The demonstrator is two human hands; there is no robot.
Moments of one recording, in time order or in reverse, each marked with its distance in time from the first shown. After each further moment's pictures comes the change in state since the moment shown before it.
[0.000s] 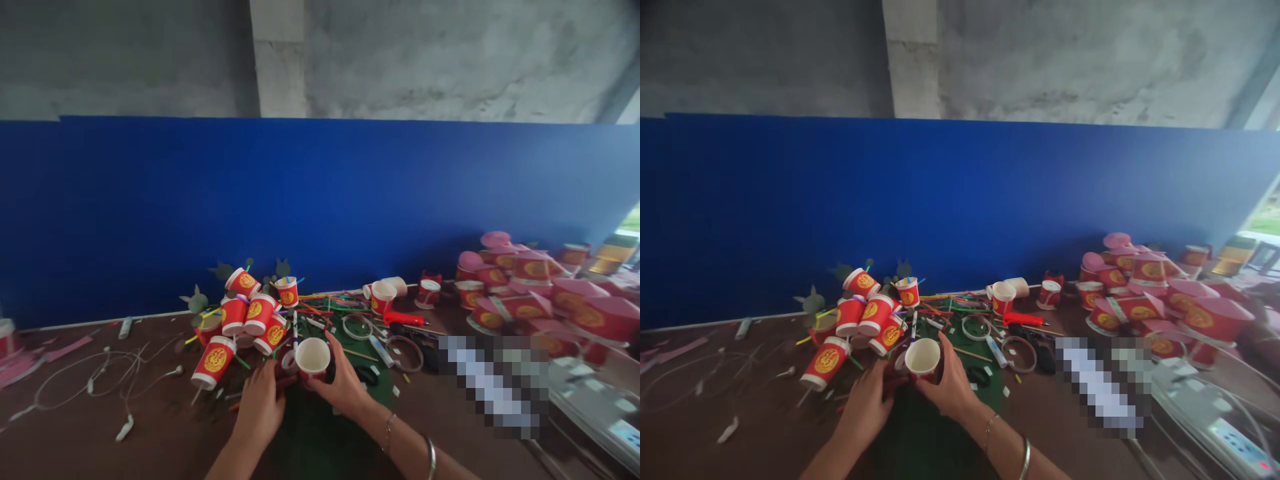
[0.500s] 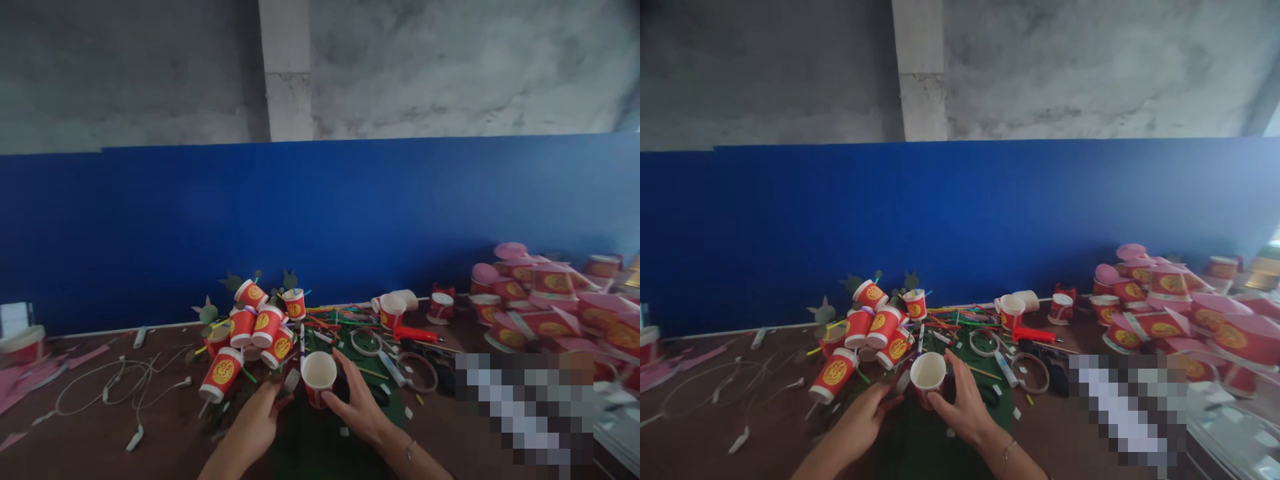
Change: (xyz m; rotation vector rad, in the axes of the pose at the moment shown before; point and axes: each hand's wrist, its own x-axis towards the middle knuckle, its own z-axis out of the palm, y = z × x) left_hand 0.002 -0.016 -0.019 -0.349 -0.111 0.012; right_hand -0.002 0.004 -0.017 -0.032 -0.072 -0.095
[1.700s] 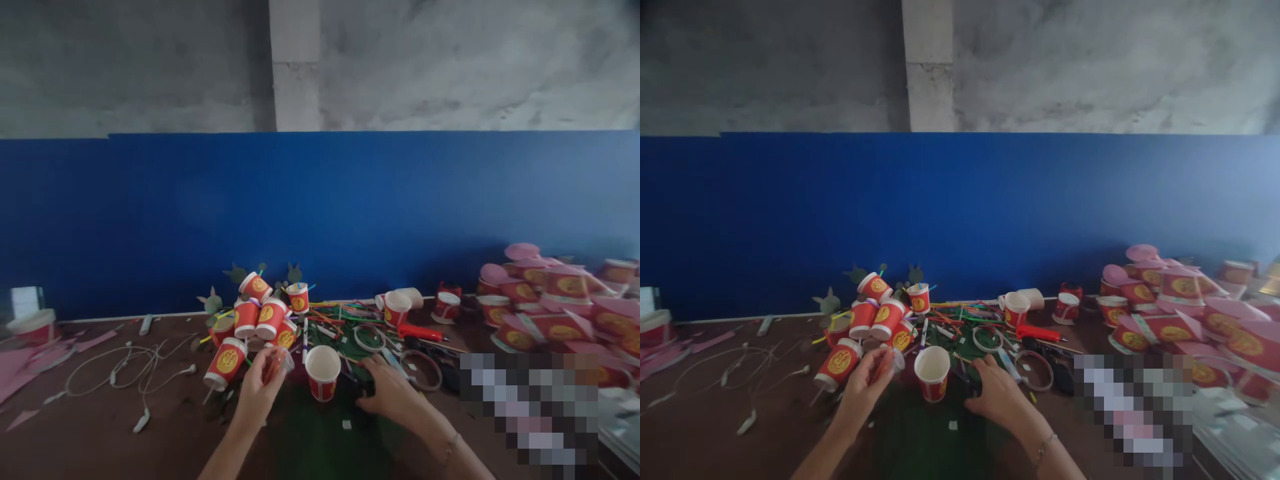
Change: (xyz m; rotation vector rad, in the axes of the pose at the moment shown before) left_hand 0.014 0.006 -0.001 -0.547 0.306 -0.020; right_hand 0.001 -0.006 -0.057 -0.617 -0.191 0.152
